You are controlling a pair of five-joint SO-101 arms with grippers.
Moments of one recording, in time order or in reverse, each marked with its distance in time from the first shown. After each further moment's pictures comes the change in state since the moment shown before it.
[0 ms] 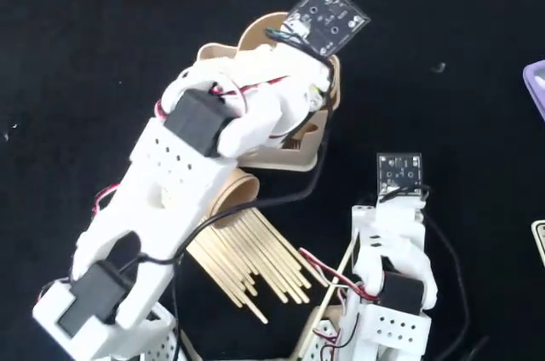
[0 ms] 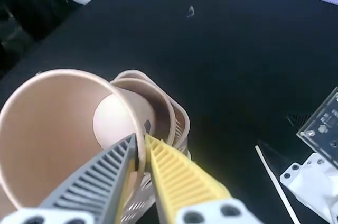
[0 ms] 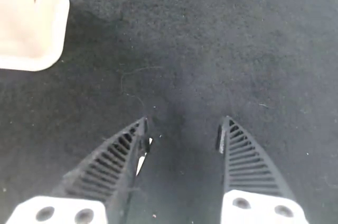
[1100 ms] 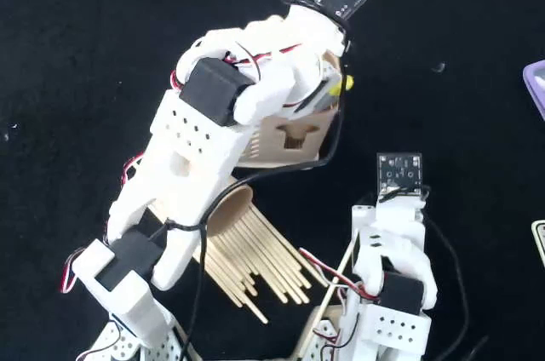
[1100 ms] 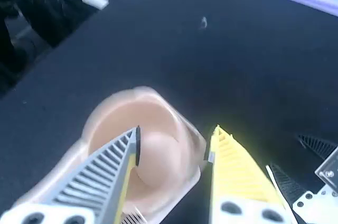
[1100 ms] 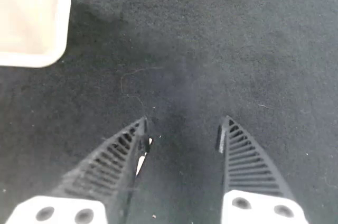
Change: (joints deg) left arm -1.2 14.2 -23.9 6.4 0.0; right arm 0.0 0.0 0.0 -0.1 0.0
